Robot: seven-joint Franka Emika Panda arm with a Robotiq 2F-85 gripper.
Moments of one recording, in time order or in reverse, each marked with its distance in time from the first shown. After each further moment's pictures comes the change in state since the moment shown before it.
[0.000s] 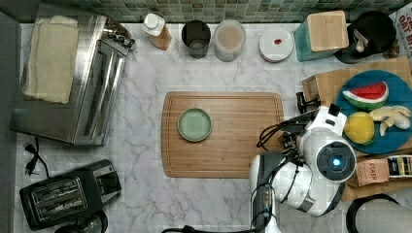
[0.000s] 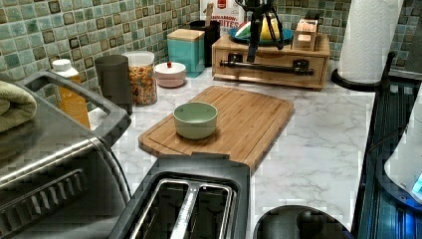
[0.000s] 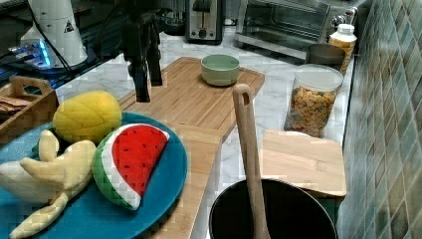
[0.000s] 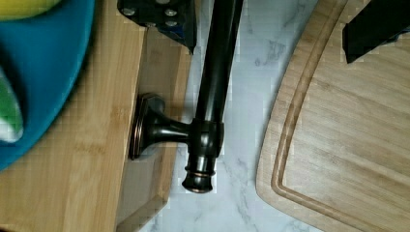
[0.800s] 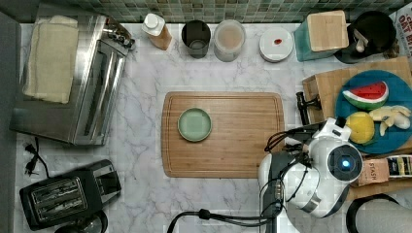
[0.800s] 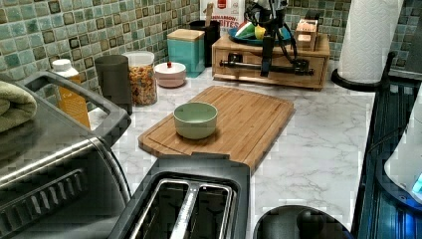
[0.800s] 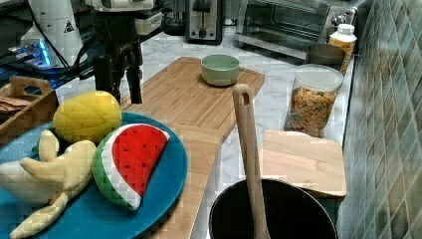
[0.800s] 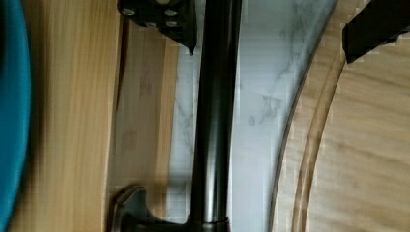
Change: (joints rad) arm -0.022 0.066 -0.042 -0.021 0.056 -0.017 0.003
